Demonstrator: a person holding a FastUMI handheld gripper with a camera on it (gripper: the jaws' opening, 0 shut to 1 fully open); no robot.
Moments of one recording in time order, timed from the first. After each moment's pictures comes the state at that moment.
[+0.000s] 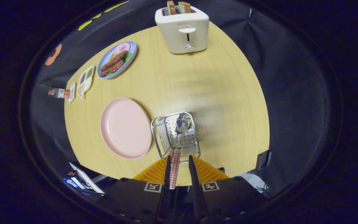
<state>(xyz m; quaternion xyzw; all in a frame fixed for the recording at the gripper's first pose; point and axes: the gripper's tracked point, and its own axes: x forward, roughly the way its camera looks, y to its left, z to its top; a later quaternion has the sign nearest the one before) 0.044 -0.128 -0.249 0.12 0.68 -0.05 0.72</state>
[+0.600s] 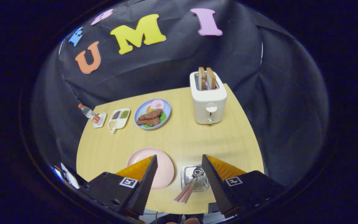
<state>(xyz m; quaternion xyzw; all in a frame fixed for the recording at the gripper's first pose) 0.101 -0.094 -0.138 0.07 0.40 0.02 0.91</state>
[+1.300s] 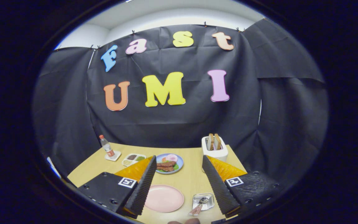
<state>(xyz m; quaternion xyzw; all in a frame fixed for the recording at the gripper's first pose) 0.054 -0.057 -0.016 0.04 0.12 0.04 0.99</state>
